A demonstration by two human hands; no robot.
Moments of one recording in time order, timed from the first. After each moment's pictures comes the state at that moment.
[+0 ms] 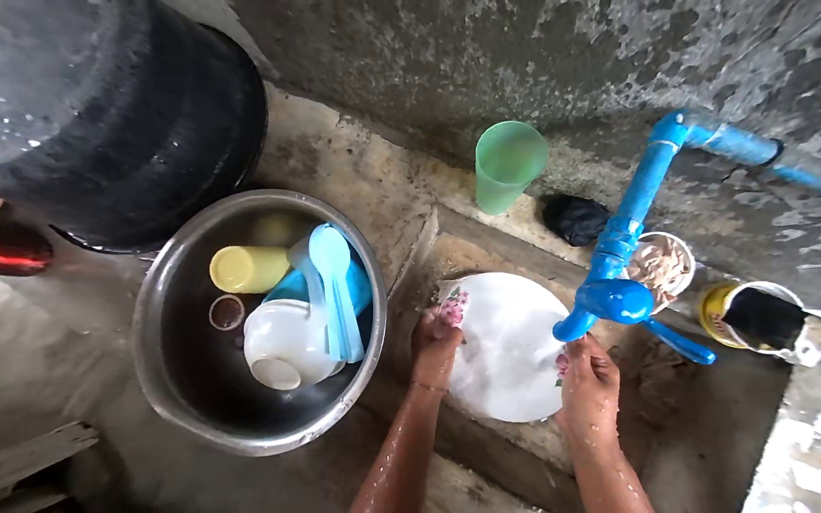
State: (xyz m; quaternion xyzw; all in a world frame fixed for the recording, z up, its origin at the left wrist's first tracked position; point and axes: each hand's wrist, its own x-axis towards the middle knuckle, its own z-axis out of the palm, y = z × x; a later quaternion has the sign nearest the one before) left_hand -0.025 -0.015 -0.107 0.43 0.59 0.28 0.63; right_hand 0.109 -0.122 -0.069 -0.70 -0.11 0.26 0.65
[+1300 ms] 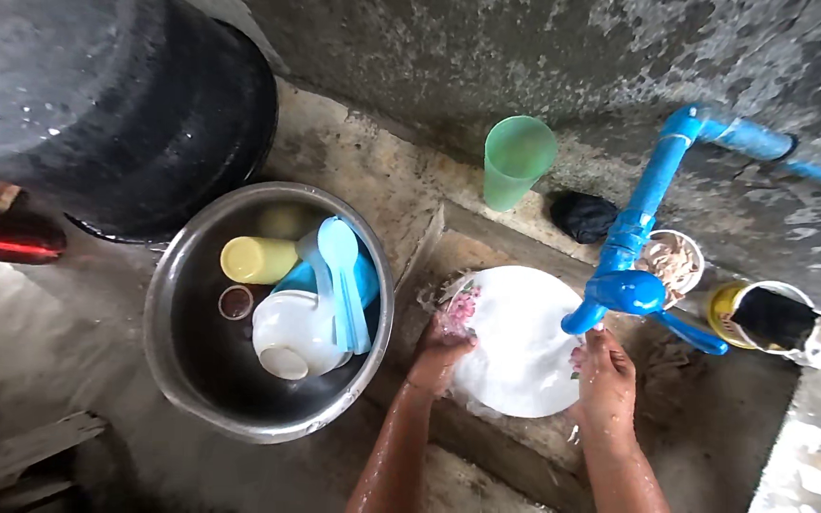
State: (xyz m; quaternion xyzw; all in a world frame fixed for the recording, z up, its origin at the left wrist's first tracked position) left_hand -0.044 -0.016 -0.096 0.38 0.49 0.22 0.75; right_hand 0.118 -0.121 -0.063 -0.72 -0.04 0.29 0.63
